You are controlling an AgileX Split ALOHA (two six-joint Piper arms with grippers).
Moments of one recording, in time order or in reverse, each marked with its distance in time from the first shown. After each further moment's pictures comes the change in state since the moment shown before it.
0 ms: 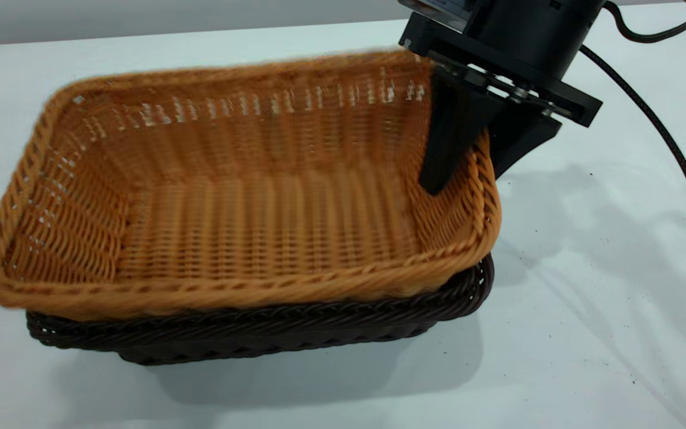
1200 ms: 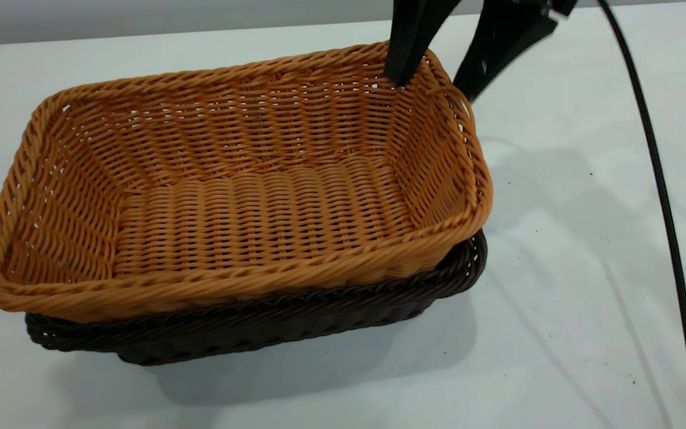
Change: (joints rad) left arm 0.000 0.000 0.000 0.000 -0.001 0.000; right arm -0.001 -0.024 -0.248 -0.110 0.062 0.029
